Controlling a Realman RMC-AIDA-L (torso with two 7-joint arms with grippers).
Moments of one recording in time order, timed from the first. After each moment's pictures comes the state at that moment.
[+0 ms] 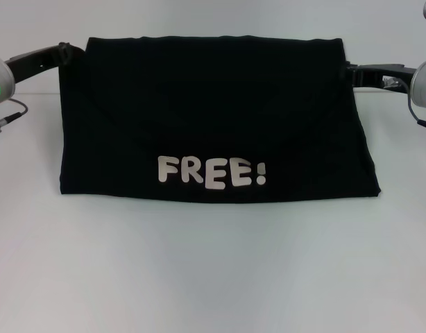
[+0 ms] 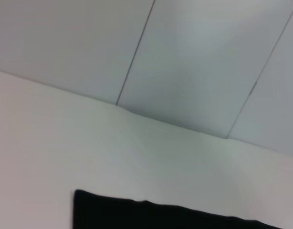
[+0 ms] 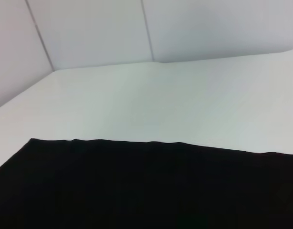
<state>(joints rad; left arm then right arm) -0.90 -1.95 0.00 0.33 2.23 0.75 -1.58 0.96 2.01 -0.32 -0.34 -2.27 -0.70 1.69</state>
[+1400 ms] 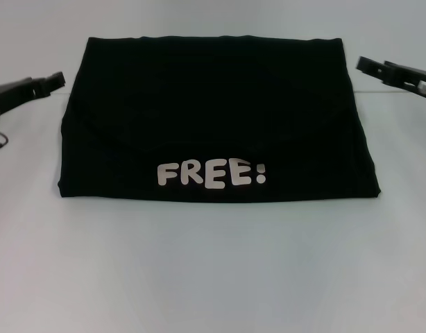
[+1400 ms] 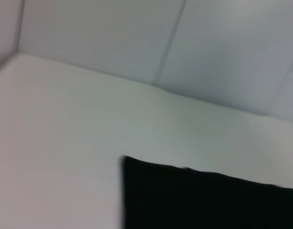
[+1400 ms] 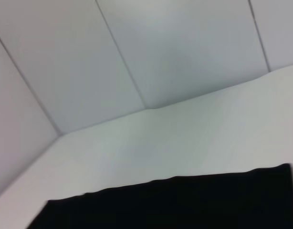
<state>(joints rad) -0.80 -2.01 0.17 0.43 2.15 0.68 -1.61 0.80 2.01 -0.32 -0.40 -1.98 -0.88 1.61</state>
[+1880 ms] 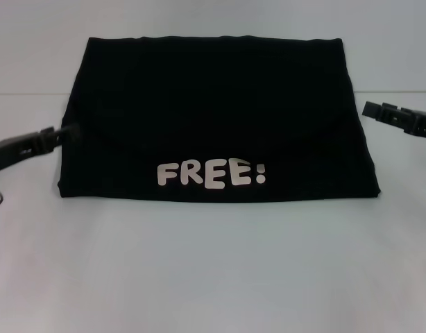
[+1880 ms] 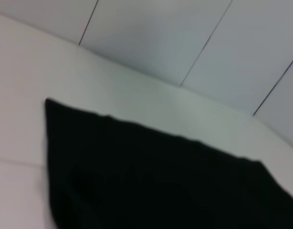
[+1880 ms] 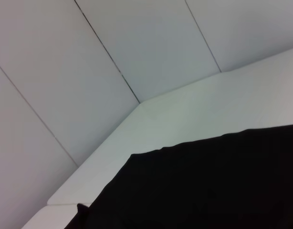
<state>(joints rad) -0.59 -2.08 0.25 0.65 2.15 1.17 -1.75 0.65 1.95 -0.39 -0.41 -1.98 -1.28 1.66</state>
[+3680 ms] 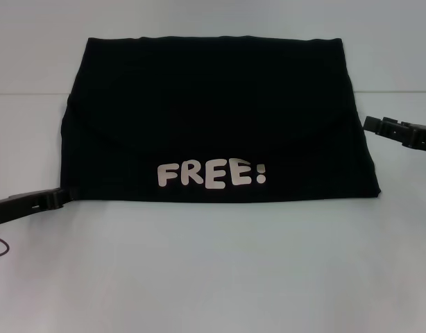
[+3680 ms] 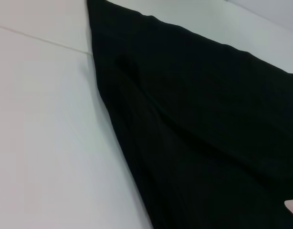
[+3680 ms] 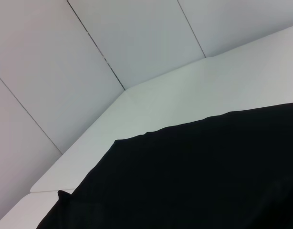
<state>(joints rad) -0.55 -2.09 0.31 0.58 2.32 1.04 -1.81 0.63 1.96 -0.42 -0.41 -1.98 -1.23 1.66</state>
